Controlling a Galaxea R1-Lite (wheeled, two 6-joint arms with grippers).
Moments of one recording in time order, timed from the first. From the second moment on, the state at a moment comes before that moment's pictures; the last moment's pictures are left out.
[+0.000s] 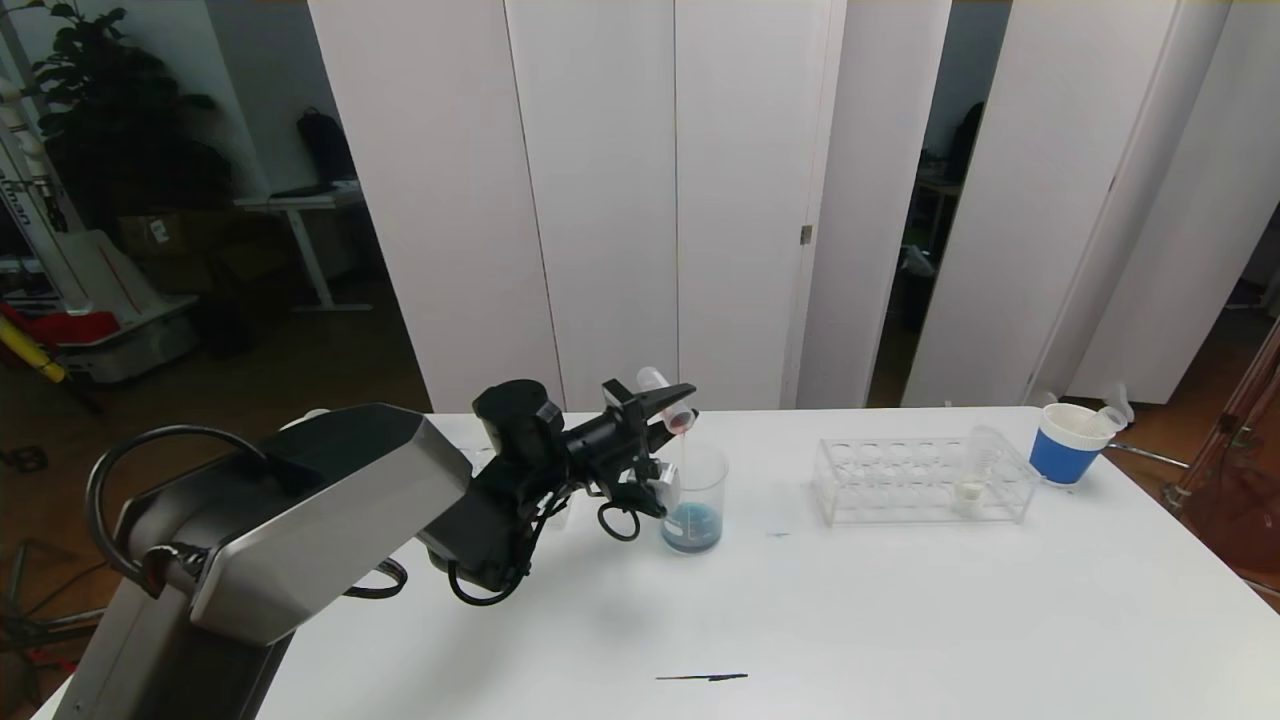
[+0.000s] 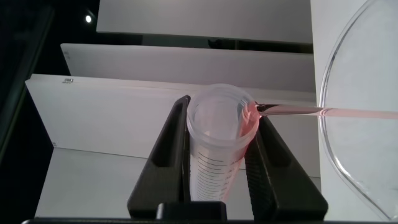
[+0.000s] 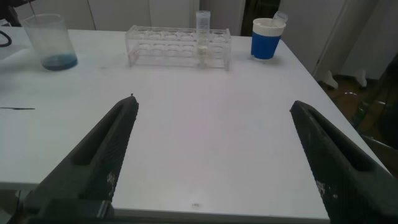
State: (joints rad) left arm -0.39 2.47 -1.26 -1.39 -0.59 1.47; right arm 0.00 0.00 0.00 0.00 0.01 0.00
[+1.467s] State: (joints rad) left arm -0.39 2.44 -1.26 -1.40 -0.57 1.32; right arm 0.00 0.00 0.00 0.00 0.01 0.00
